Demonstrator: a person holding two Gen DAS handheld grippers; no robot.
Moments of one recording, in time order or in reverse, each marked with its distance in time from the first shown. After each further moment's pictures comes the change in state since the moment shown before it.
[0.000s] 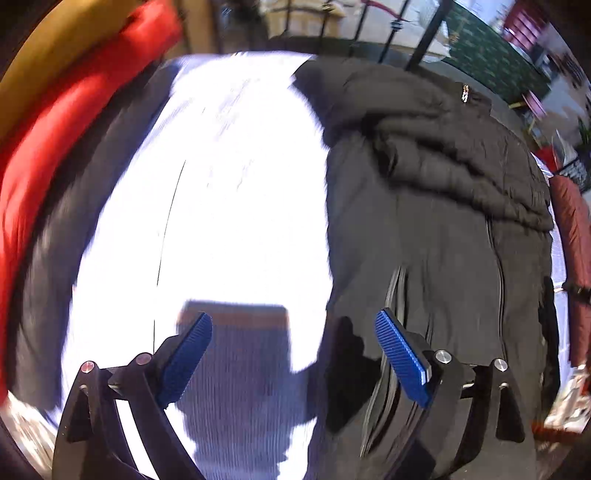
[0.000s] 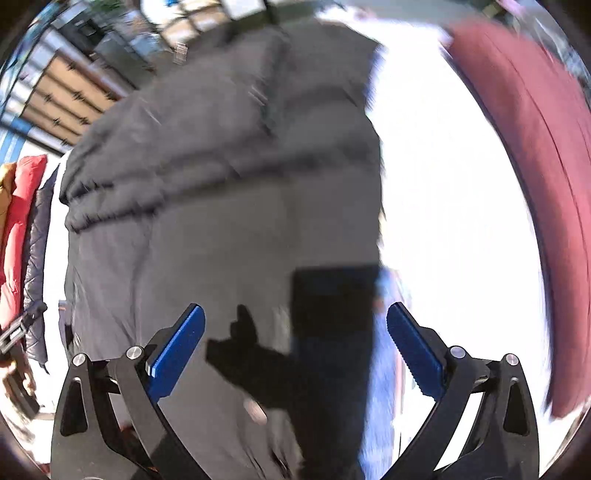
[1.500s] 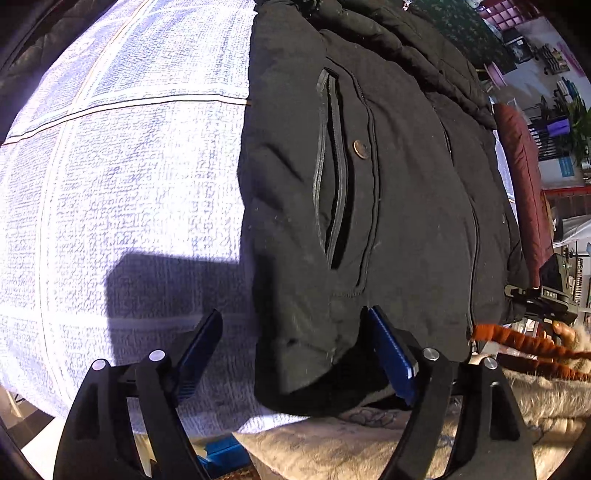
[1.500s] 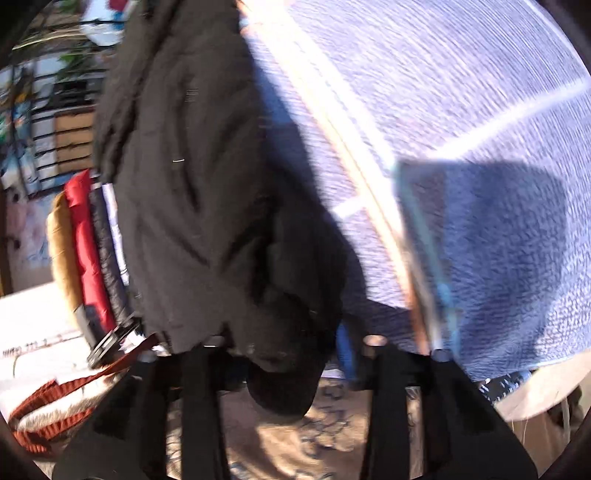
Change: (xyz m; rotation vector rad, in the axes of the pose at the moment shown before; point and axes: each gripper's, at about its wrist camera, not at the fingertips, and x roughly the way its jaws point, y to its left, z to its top) left arm 0.028 -0.057 -0.126 0.032 0.220 -0.260; right arm 0.036 -0.092 -0.173 0.329 0.283 0.412
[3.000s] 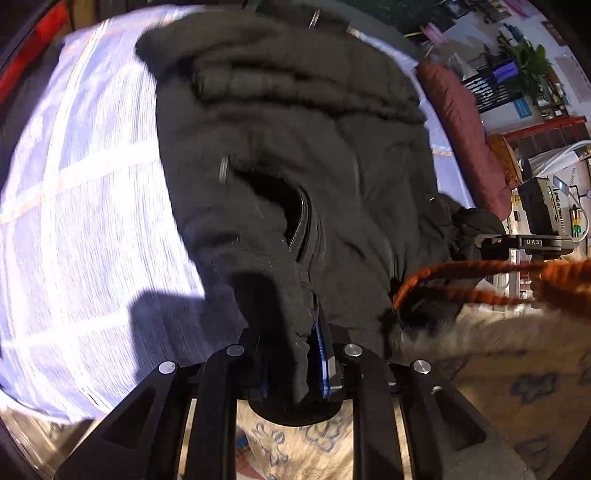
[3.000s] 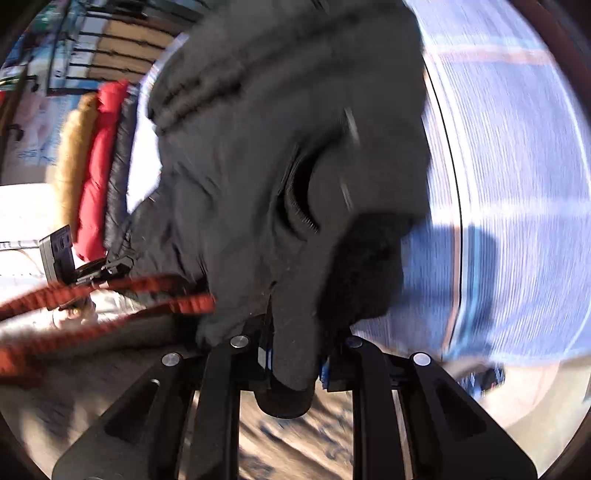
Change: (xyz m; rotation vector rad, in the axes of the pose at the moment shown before) left arm -0.068 -0.059 0.010 0.240 0.006 -0.080; right arm -0.055 0.099 -0.020 -0.373 0.042 -0.065
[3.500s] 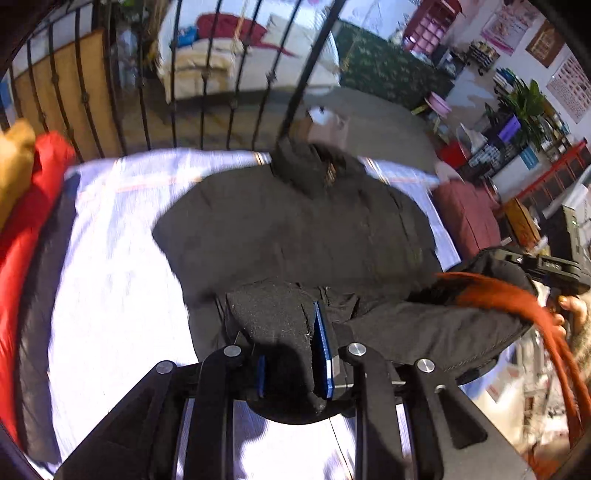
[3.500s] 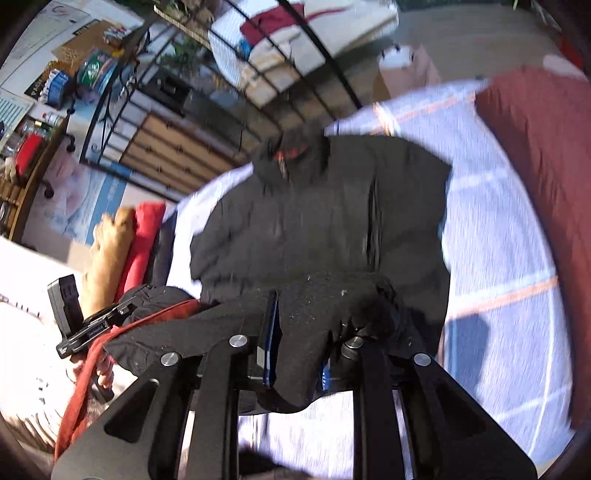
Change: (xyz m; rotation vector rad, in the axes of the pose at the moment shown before) left arm -0.068 0.003 0.154 0.008 -0.368 0.131; right arm -0.102 0.050 0.153 -0.060 -0.433 0.016
